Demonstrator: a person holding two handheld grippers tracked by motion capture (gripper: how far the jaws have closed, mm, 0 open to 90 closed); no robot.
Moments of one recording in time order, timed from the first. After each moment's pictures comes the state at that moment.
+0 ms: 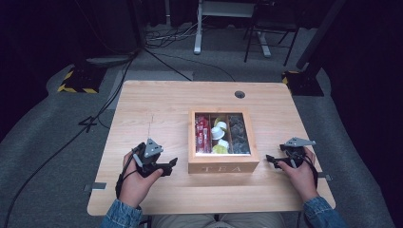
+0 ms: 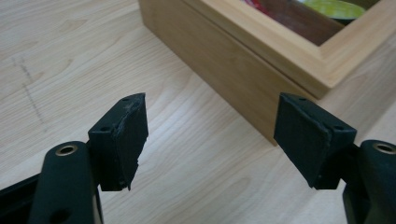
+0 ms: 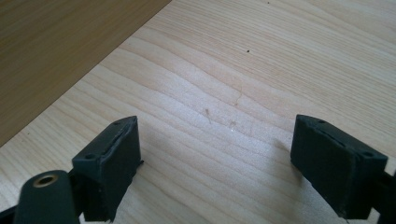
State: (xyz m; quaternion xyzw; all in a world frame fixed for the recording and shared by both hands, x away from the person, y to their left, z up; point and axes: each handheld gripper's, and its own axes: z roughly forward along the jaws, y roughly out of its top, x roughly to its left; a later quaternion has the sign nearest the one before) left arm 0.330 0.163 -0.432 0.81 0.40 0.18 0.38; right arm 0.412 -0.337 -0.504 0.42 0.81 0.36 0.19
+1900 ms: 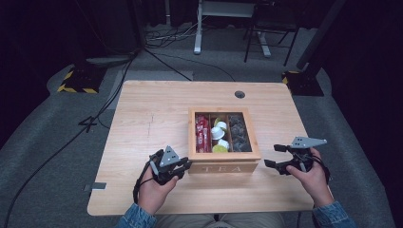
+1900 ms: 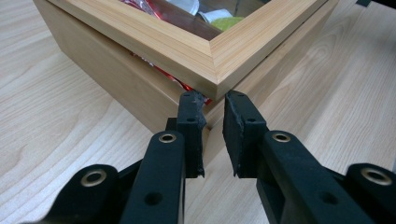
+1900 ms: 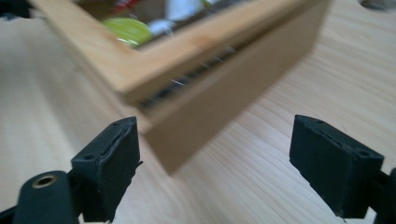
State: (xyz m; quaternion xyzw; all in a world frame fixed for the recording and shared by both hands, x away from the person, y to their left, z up) left arm 0.318 0.124 -0.440 0.82 0.34 0.14 0.44; right arm 0.376 -0.318 -0.440 0.31 0.83 0.45 0.10
